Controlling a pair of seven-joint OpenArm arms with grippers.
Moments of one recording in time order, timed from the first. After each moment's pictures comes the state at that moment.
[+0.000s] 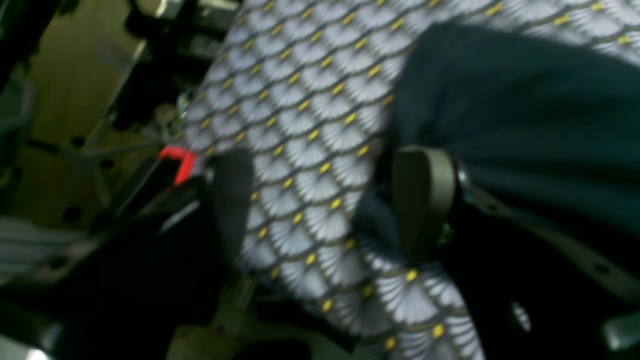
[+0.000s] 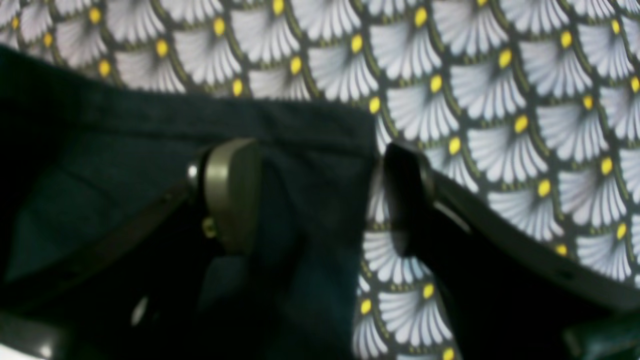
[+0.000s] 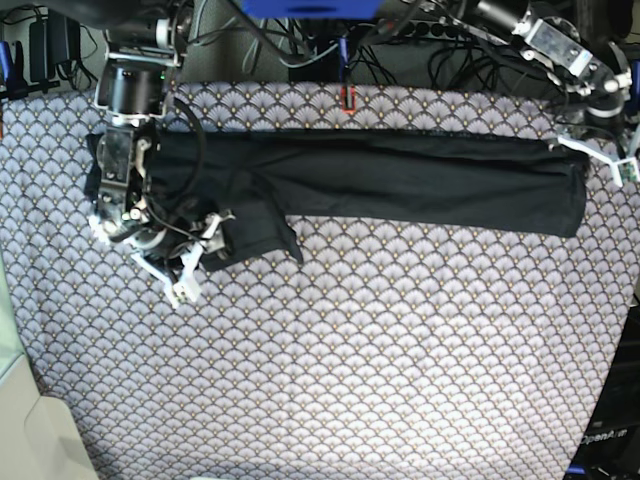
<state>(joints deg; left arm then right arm) -0.8 8.9 -68.9 95.3 30.5 -40.0 12.7 10.3 2.1 13.9 72.2 -1.0 40.0 -41.9</state>
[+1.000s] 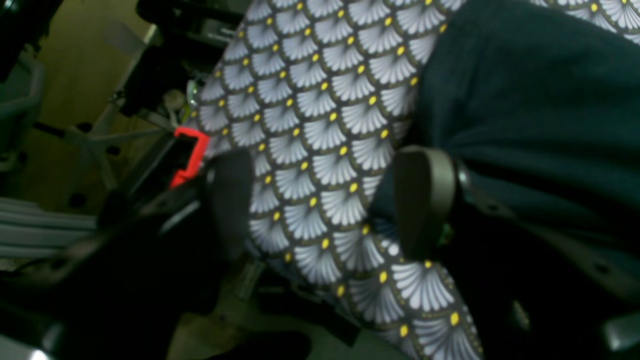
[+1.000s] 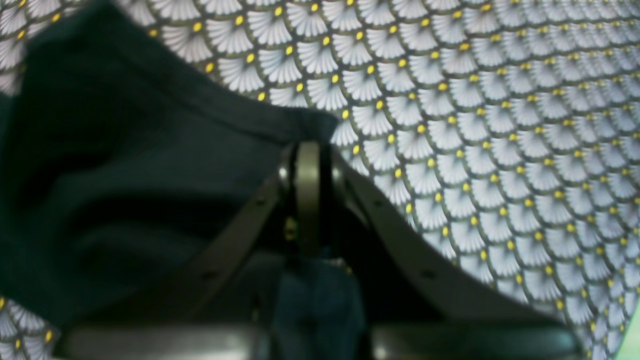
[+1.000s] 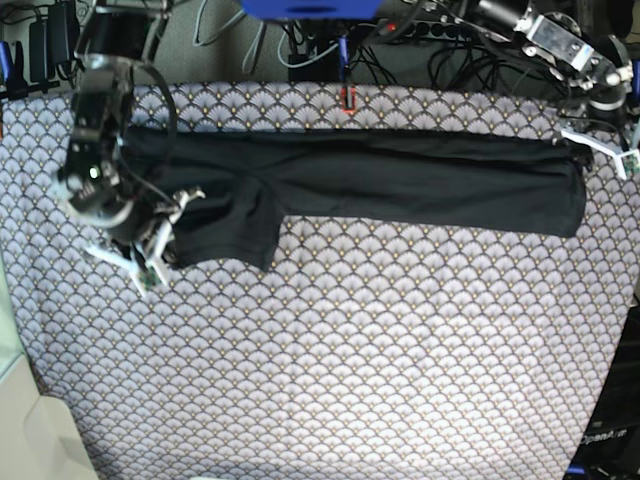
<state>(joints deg) -0.7 8.9 -70.4 95.1 30.5 -40.0 12.6 -2.5 4.5 13.9 103.0 -1.3 40.1 -49.5</state>
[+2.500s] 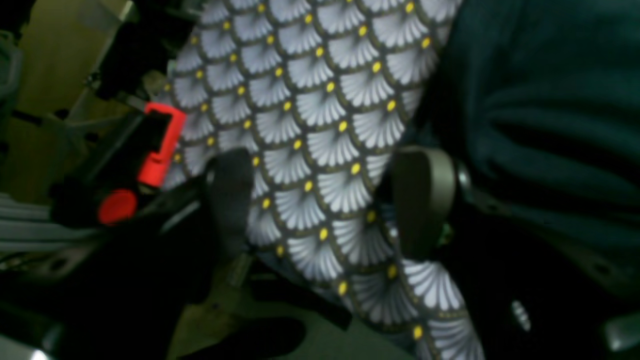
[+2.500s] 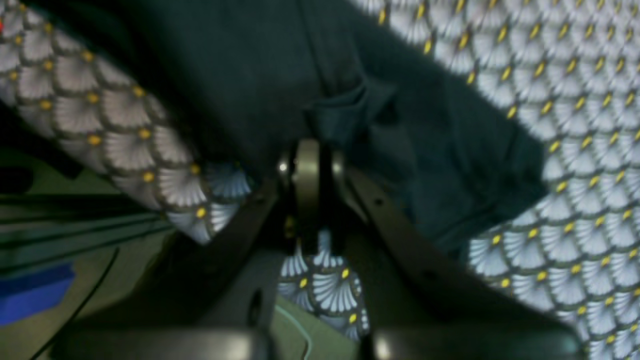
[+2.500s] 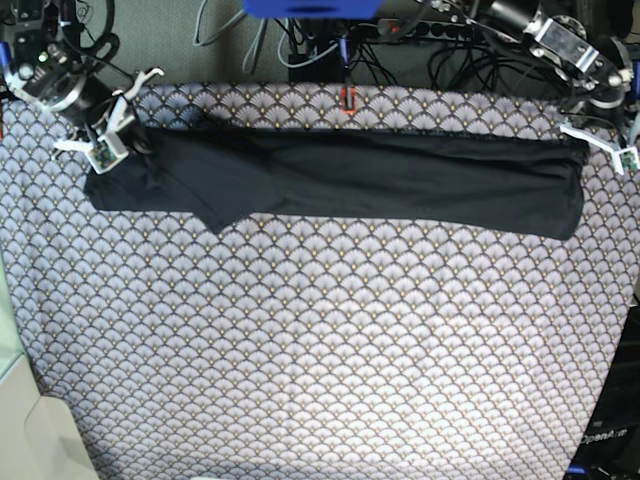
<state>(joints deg) -0.5 6.0 -70.5 88.8 30.8 -40.0 12.4 -31.7 20.9 16.8 108.4 14.3 40.1 -31.0</state>
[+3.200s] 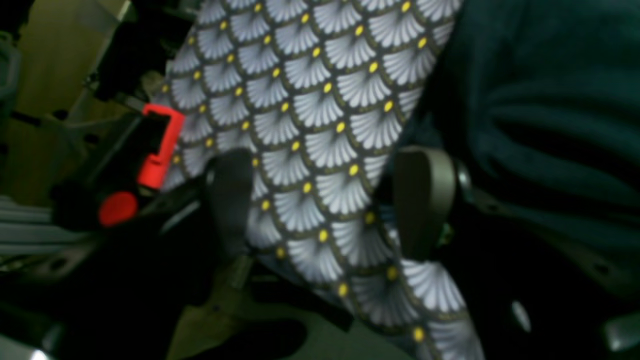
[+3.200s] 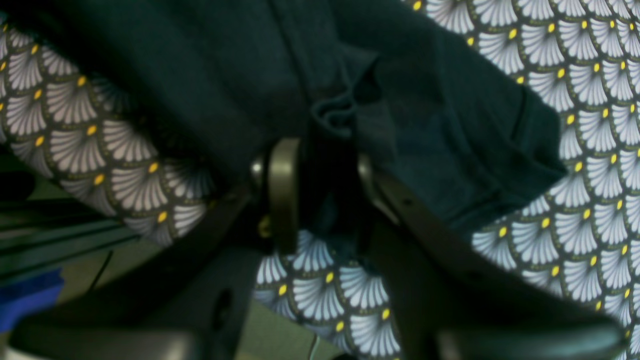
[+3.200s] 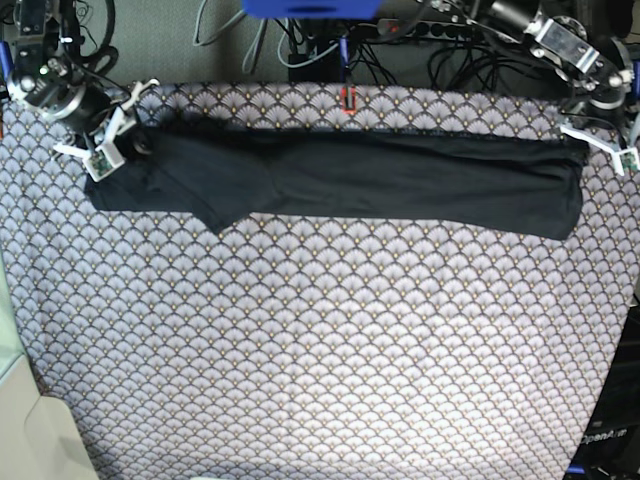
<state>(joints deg) -0.6 5.3 -70.5 88.8 30.7 -40.1 12.4 -28.6 20.7 16.9 103.1 14.1 40.0 -32.2</state>
